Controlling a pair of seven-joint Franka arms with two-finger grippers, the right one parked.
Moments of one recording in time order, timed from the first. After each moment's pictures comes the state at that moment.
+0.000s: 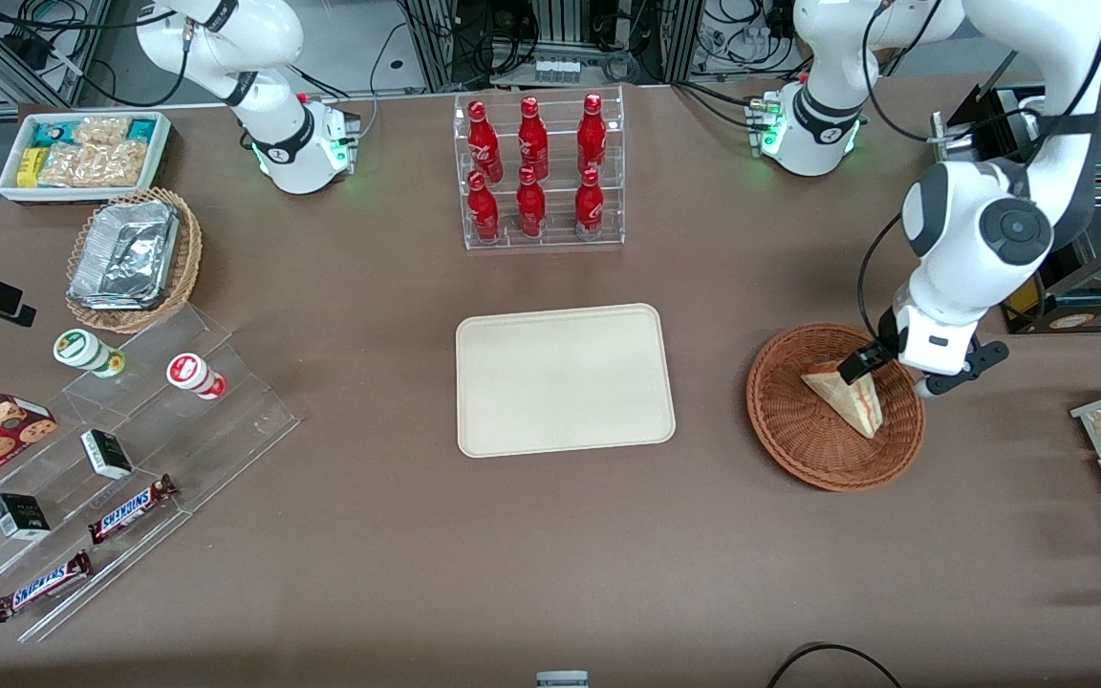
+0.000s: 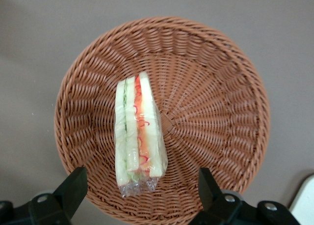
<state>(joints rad) -0.07 0.10 -0.03 -2.26 0.02 2.40 -0.63</state>
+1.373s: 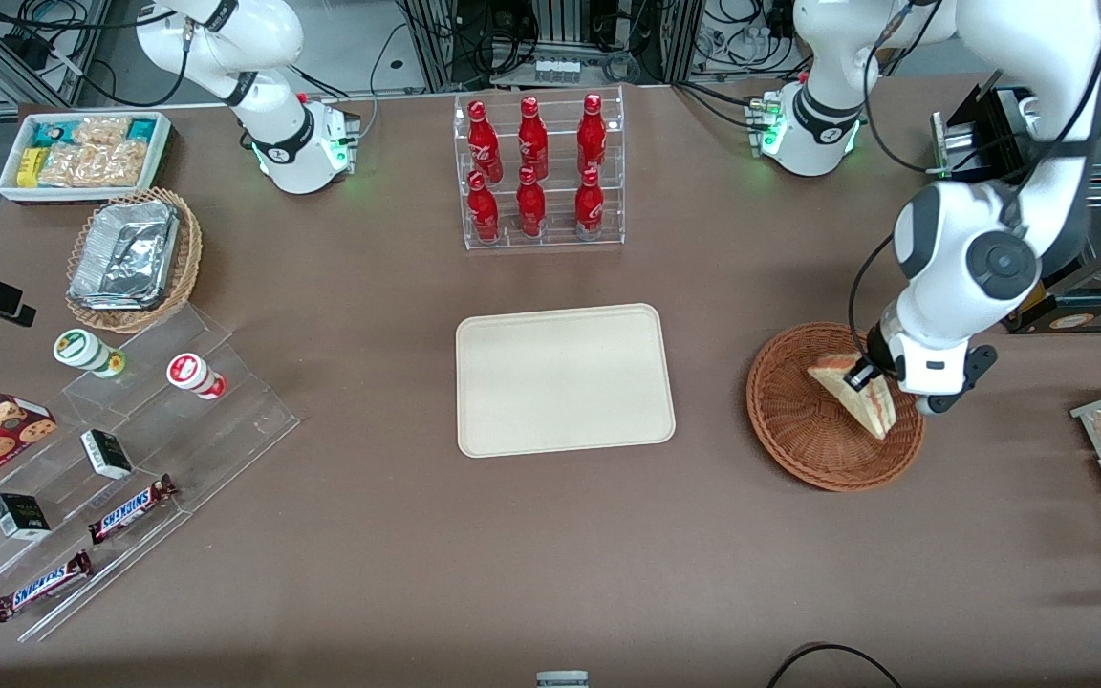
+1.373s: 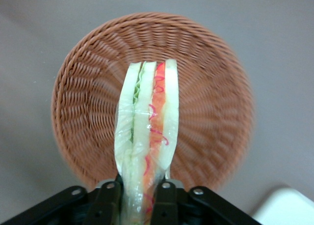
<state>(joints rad) -0.13 0.11 -0.04 -2.06 0.03 2.14 -0.83</state>
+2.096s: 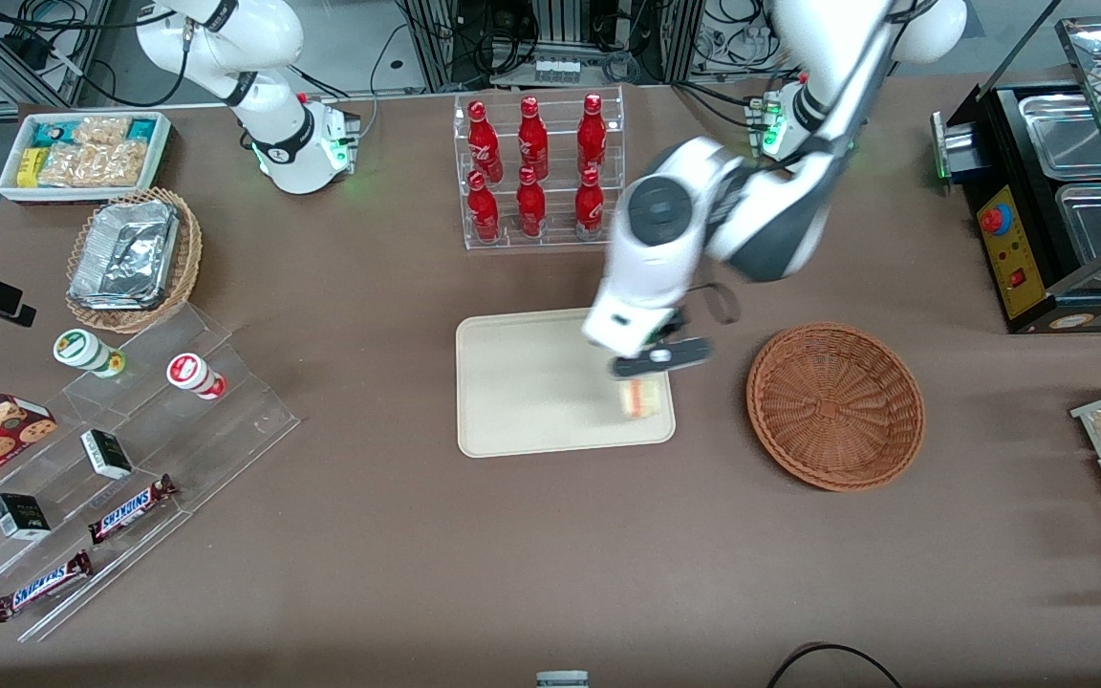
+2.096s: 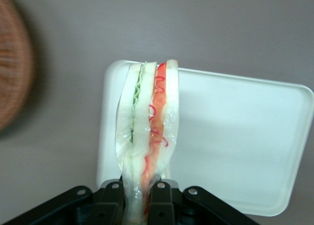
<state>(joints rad) -0.66 0.45 -0.06 -1.63 0.03 2.08 -0.91</state>
